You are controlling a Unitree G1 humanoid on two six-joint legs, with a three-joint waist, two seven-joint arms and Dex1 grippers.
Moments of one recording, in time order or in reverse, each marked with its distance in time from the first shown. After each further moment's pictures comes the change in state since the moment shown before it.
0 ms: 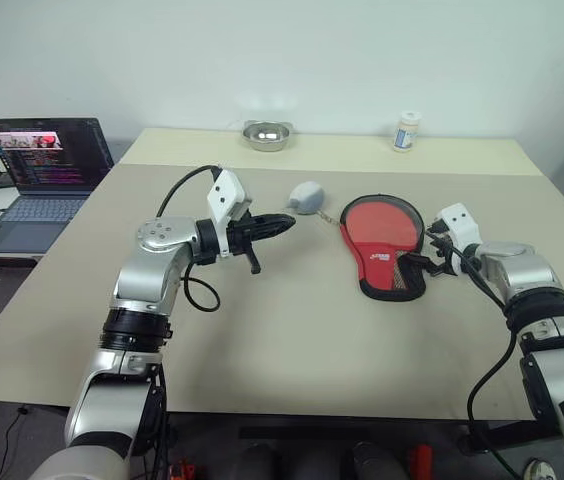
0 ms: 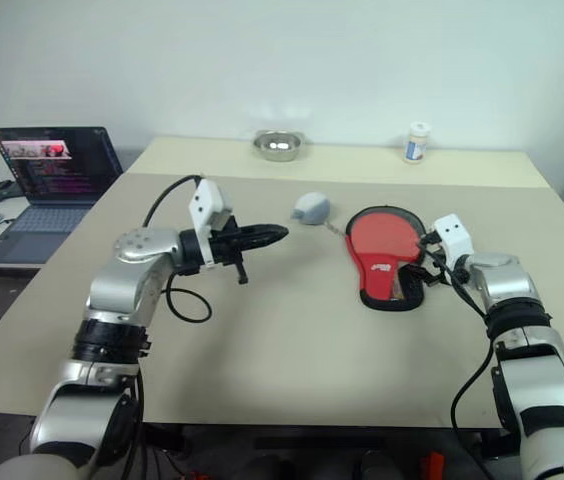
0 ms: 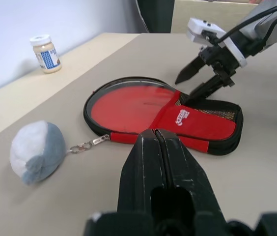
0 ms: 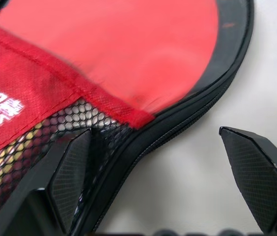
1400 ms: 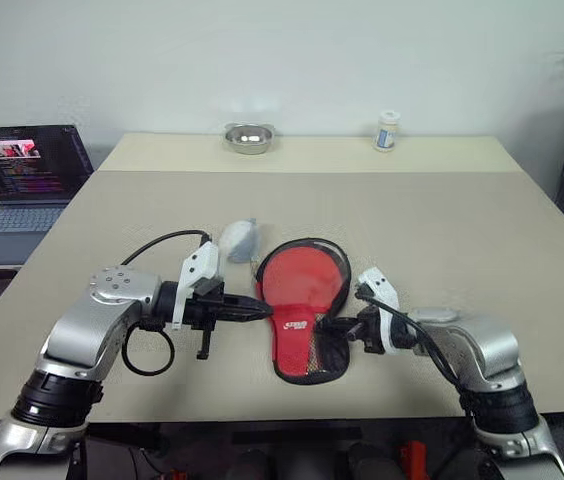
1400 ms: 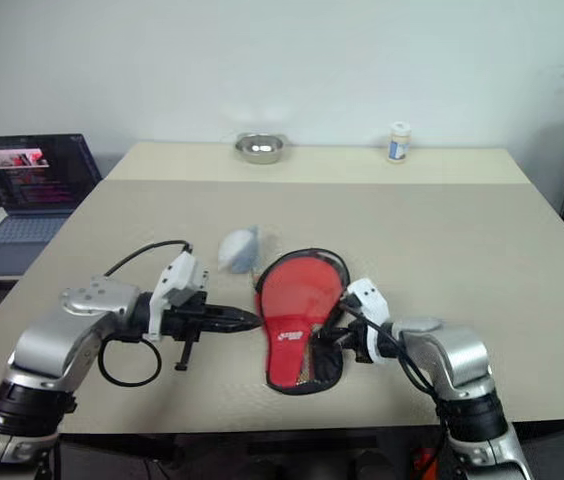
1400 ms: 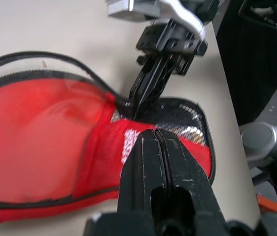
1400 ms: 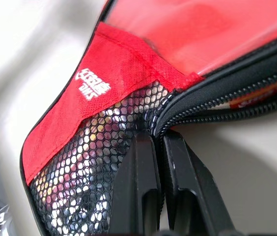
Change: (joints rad) left arm 0.357 0.301 -0.045 -0.389 -0.190 0.191 -0.267; right arm 0.513 0.307 -0.032 -1.196 0.283 0.882 -0.106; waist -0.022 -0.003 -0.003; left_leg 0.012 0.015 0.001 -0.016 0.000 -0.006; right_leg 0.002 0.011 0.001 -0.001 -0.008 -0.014
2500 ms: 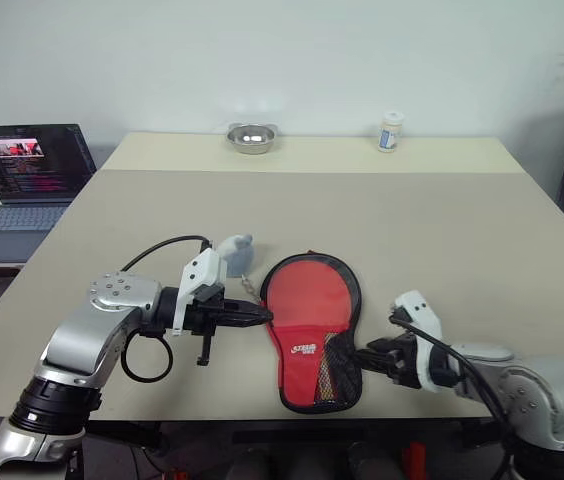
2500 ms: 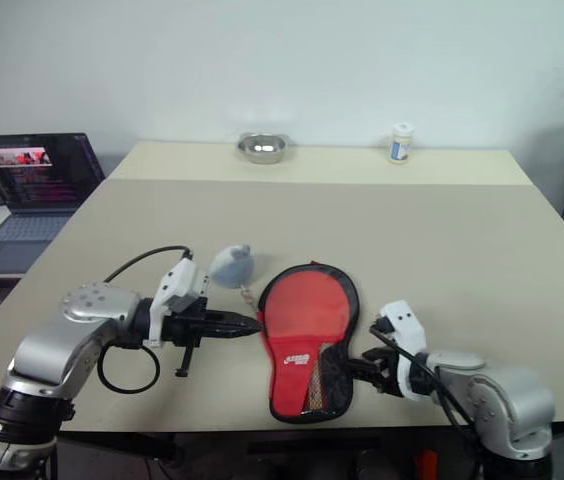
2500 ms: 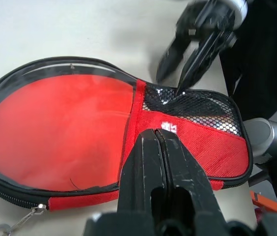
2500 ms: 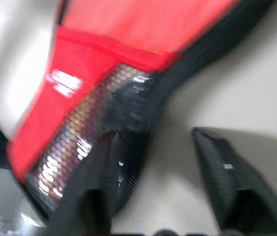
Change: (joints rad) left arm 0.029 0.000 -0.004 -0.011 -0.007 -0.026 0.023; right arm 0.167 -0.088 -0.191 -0.352 0.193 0.259 -0.169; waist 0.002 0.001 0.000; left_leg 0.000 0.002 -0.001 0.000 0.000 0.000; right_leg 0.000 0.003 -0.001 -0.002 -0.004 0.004
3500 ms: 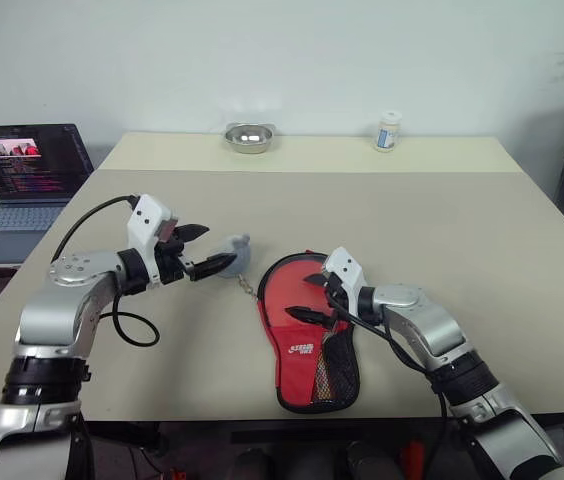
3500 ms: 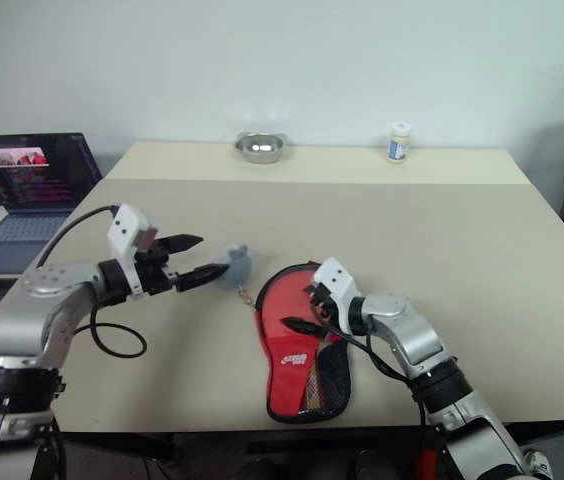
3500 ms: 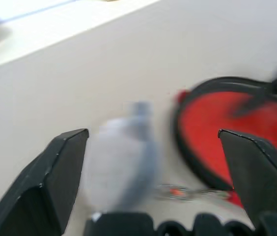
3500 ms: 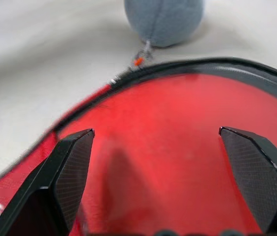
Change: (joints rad) left arm -0.159 -0.029 0.167 0.309 0.068 0.032 0.397; right arm -0.351 0.110 0.457 0.814 -0.344 -1.089 0.285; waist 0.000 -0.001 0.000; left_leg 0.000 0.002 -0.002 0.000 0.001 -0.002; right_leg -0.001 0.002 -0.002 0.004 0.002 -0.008
